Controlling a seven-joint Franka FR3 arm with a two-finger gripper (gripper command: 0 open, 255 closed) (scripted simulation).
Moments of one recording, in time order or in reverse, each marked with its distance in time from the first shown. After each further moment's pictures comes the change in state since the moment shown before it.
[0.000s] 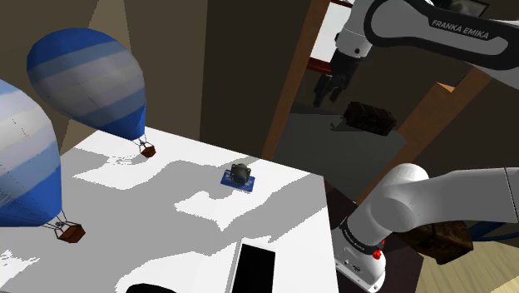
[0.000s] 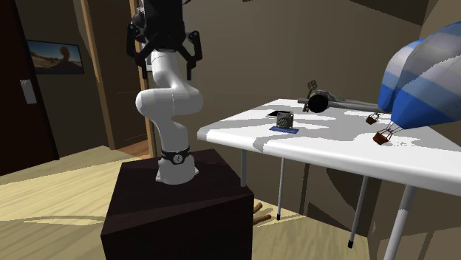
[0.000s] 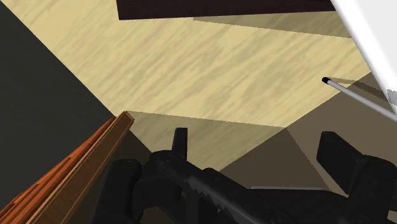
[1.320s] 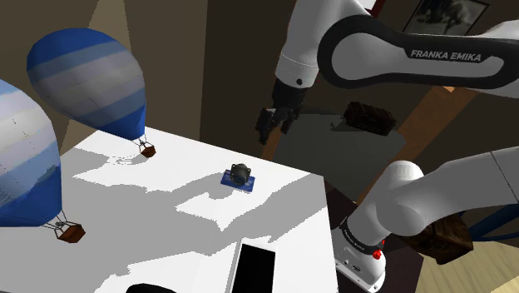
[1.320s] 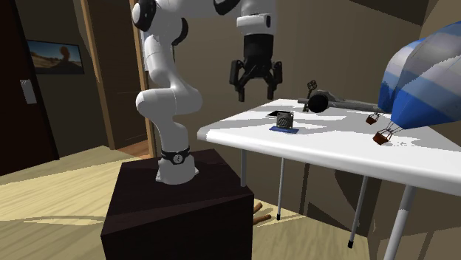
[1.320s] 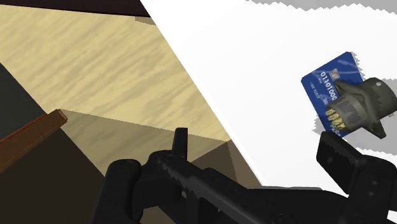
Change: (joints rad) arm 0.179 0.161 0.338 -0.015 0.231 0.164 0.309
